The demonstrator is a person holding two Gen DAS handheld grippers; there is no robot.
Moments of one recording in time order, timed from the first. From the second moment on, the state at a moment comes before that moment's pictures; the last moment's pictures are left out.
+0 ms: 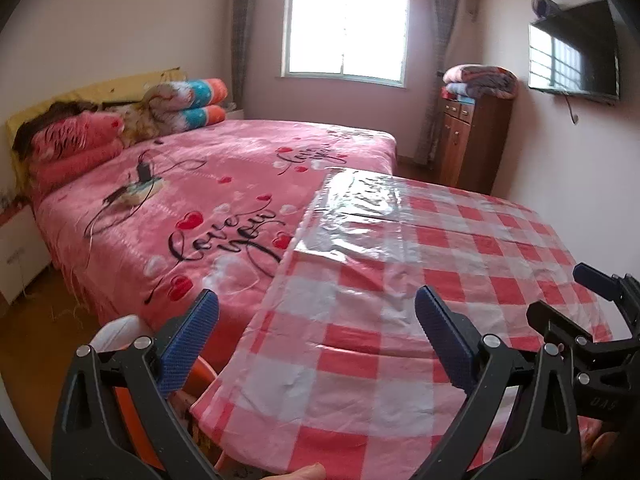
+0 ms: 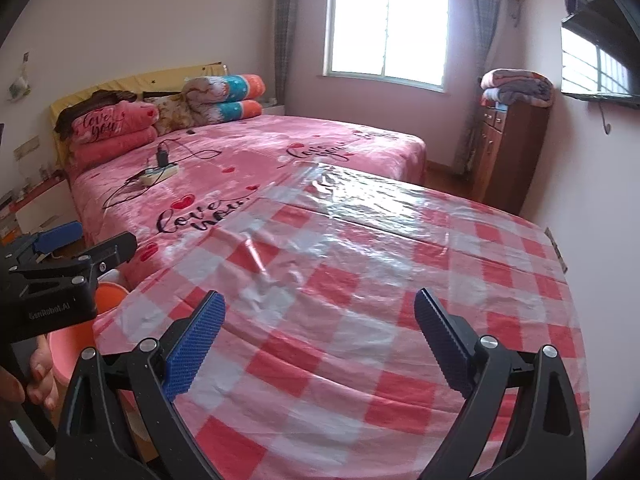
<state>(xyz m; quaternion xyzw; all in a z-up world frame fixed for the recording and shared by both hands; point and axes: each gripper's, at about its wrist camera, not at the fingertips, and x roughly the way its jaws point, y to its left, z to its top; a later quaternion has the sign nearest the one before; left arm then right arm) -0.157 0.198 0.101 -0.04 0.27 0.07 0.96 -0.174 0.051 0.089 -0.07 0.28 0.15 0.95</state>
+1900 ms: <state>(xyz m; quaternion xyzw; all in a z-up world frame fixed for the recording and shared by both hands) -0.083 0.015 0.064 0.04 0.33 -0.05 0.94 -0.157 -0.127 0.035 0.02 0.30 -0.03 0.95</state>
